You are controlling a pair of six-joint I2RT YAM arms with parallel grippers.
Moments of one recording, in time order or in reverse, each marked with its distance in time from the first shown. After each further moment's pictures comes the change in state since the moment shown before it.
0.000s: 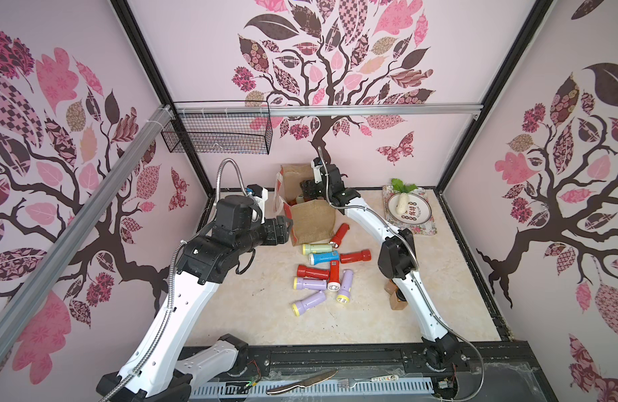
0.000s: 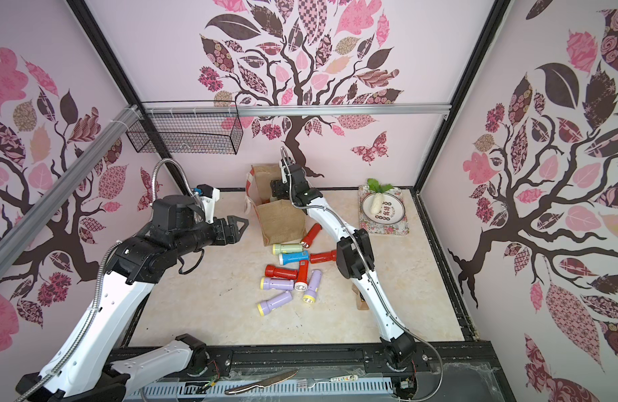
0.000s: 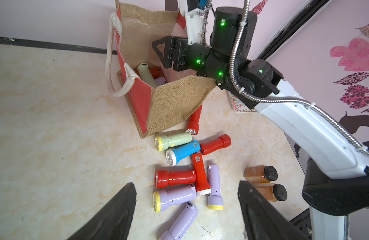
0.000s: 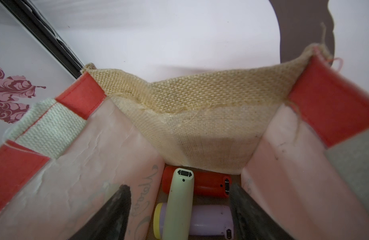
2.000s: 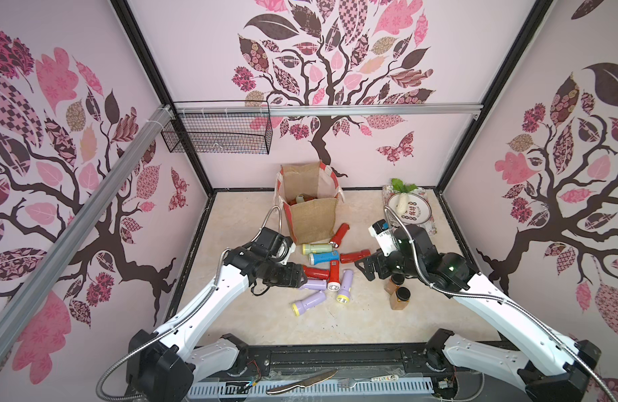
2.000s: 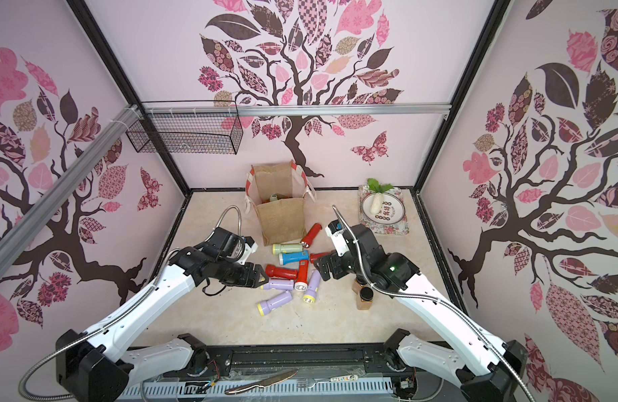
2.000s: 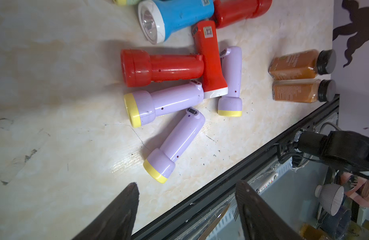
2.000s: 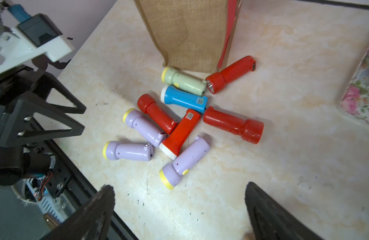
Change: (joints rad) left arm -0.122 0.126 -0.432 -0.028 0.273 0.034; right arm 0.098 -1.590 -1.541 -0.388 -0.115 0.003
